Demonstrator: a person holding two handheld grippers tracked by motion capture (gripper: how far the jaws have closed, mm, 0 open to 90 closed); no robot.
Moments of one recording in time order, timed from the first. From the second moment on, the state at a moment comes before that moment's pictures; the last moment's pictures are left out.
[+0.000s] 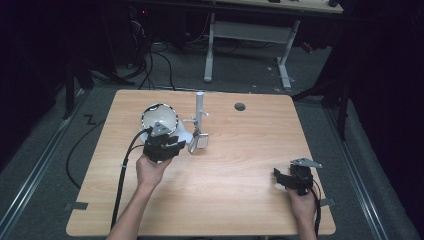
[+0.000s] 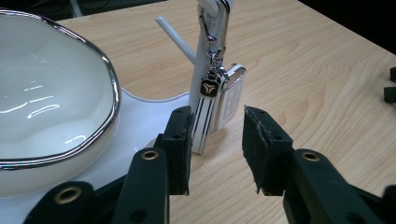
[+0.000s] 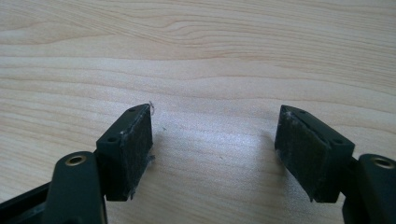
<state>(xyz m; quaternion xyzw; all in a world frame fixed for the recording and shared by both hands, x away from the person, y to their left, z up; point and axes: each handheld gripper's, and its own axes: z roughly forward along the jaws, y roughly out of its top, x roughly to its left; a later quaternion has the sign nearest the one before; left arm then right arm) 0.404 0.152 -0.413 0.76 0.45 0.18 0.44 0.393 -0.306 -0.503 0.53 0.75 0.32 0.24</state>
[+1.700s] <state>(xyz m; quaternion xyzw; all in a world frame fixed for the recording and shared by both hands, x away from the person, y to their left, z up) 0.368 0.197 -0.416 0.70 0.49 0.20 0.47 0.393 -0.306 -0.503 0.54 0.74 0.32 0.24</state>
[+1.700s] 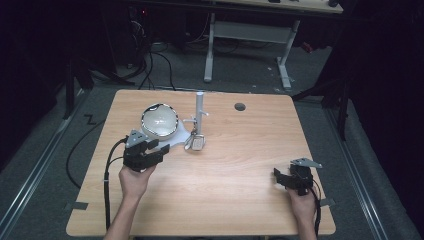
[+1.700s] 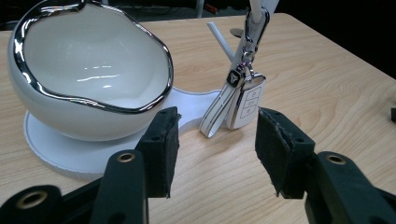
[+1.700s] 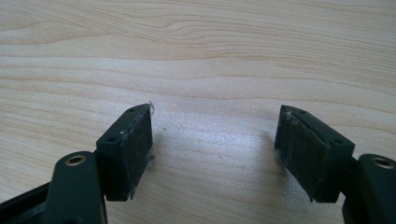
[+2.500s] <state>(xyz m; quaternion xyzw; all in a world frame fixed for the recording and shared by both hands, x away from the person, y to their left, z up) 0.349 0.214 -0.417 0.69 0.50 0.22 0.48 0.393 -0.306 -0.503 0.54 0.74 0.32 0.24</state>
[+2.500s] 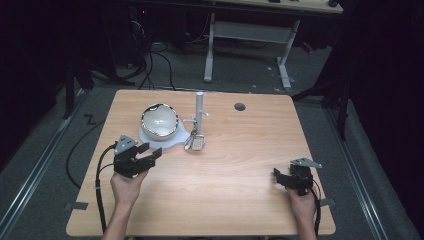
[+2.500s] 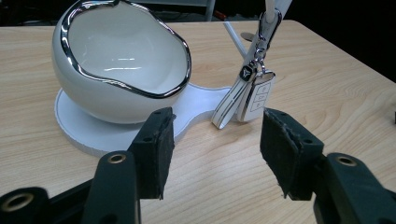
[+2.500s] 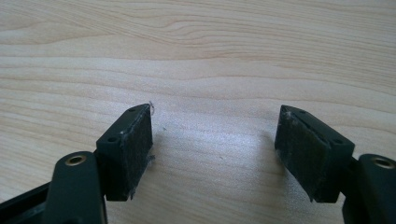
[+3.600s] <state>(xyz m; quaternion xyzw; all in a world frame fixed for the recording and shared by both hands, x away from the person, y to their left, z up) 0.333 0.228 -0.425 0.68 0.52 0.22 0.47 0.393 -0.306 -0.503 0.54 0.74 0.32 0.24</state>
